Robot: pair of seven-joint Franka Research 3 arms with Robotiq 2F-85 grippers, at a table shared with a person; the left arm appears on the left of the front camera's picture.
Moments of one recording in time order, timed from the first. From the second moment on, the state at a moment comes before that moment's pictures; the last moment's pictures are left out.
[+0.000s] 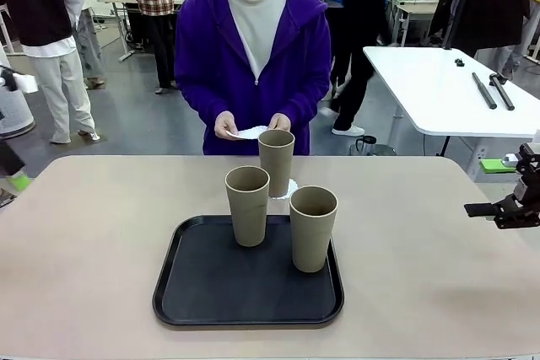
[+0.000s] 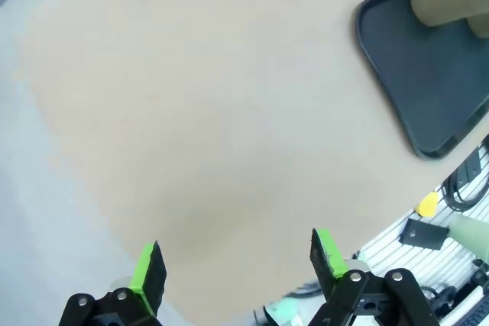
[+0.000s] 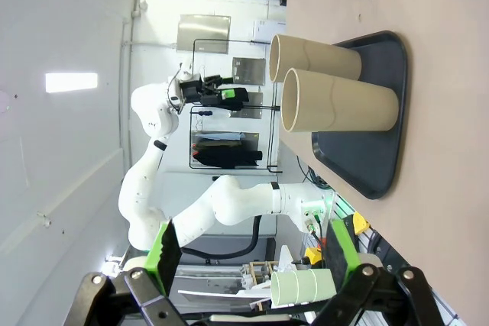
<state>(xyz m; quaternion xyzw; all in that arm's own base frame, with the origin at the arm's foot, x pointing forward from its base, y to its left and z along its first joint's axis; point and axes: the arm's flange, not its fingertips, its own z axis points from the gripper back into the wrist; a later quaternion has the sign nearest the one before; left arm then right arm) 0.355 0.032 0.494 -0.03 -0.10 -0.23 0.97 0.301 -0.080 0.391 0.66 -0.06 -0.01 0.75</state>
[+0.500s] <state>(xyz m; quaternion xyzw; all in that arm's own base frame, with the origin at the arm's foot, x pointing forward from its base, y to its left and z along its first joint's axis) 0.358 0.045 0.495 -0.14 -0.15 -0.24 0.95 0.301 -0.080 0.391 0.66 -0.06 -0.01 0.75</state>
